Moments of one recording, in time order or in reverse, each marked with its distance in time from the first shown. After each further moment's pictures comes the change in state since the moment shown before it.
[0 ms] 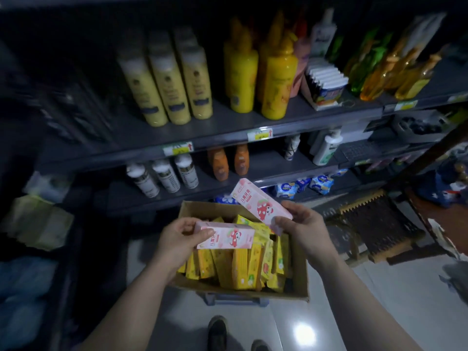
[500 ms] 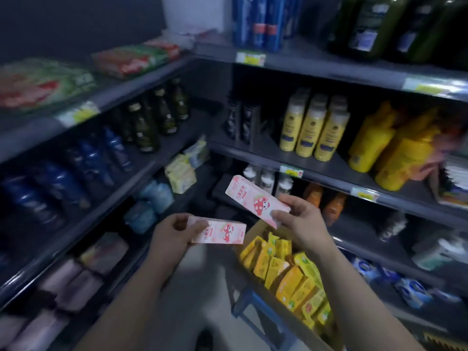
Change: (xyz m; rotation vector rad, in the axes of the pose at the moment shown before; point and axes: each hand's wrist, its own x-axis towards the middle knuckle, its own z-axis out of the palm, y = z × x) left_hand -0.230 -0.023 -0.109 -0.330 0.689 0.103; right_hand -0.107 -0.067 0.119 -0.199 -0.638 -0.214
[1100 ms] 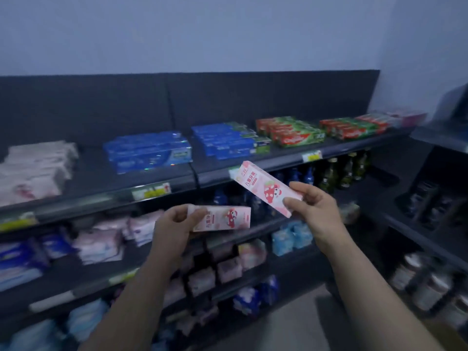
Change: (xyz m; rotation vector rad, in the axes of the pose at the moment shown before) left_hand -0.222 0.037 -0.349 -0.291 0.718 0.223; right_hand -0.186 -0.120 0.331 0.043 -0.654 -0.279
